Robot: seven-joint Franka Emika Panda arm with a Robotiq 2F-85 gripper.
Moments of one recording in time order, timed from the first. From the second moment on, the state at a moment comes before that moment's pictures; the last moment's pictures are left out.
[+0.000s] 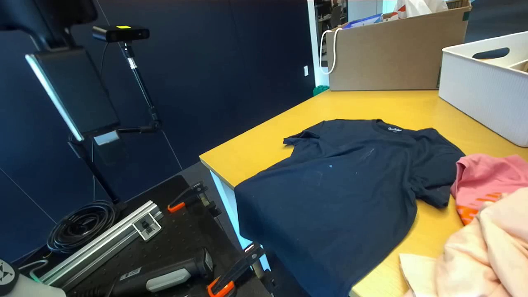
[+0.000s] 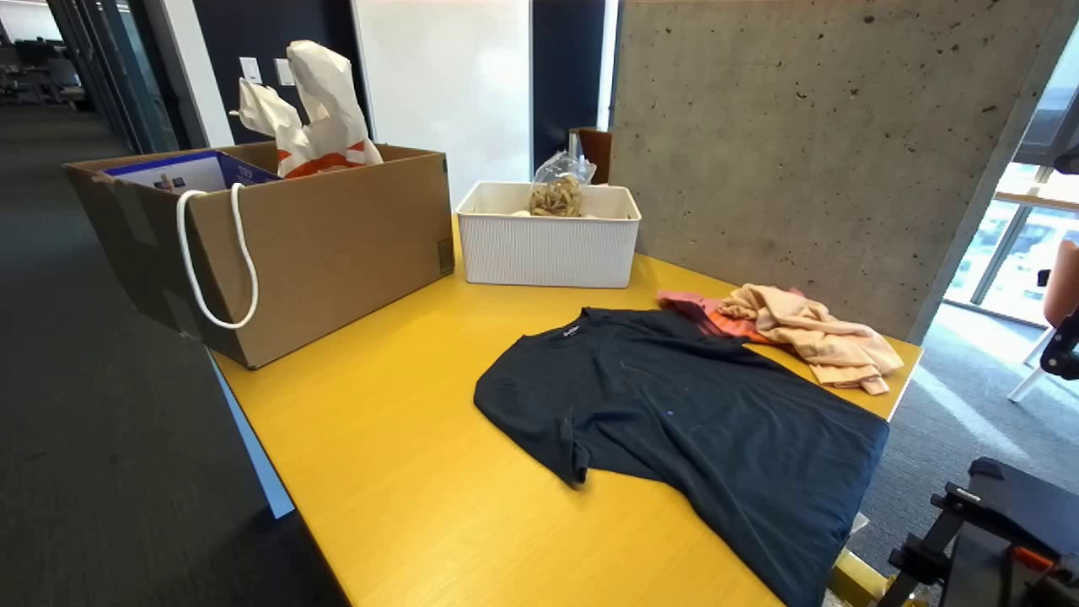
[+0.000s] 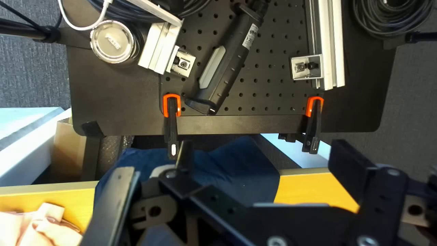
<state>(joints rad) -0.10 -0.77 -0.31 -2.79 -0.07 1.89 -0.39</state>
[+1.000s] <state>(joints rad) 0.05 -0.48 -0.31 -2.50 0.07 1.88 -0.39</state>
